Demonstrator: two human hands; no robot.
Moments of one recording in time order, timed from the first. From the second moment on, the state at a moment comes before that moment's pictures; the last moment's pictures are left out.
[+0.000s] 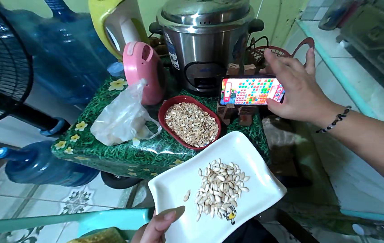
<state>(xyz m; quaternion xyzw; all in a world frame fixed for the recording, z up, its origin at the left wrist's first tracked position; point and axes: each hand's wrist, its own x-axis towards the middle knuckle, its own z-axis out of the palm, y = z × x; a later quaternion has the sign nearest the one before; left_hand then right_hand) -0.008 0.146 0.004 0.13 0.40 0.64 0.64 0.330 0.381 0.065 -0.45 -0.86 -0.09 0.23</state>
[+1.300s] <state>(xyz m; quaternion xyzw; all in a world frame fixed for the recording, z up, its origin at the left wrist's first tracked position) -0.008 0.146 0.004 0.13 0.39 0.65 0.64 0.327 0.381 0.065 -0.43 -0.85 -0.14 0.28</state>
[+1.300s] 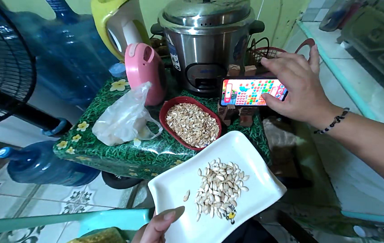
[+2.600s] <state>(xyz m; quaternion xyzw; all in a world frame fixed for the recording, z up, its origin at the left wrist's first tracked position) -0.007 0.145 0.003 0.14 0.38 0.66 0.63 0.331 0.387 0.066 -0.41 -0.84 -0.13 0.34</state>
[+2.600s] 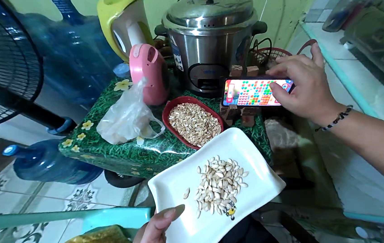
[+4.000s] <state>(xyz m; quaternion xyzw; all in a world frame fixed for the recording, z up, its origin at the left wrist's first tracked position) -0.005 0.147 0.004 0.14 0.37 0.66 0.64 0.324 0.388 0.066 -0.45 -0.82 -0.11 0.33</state>
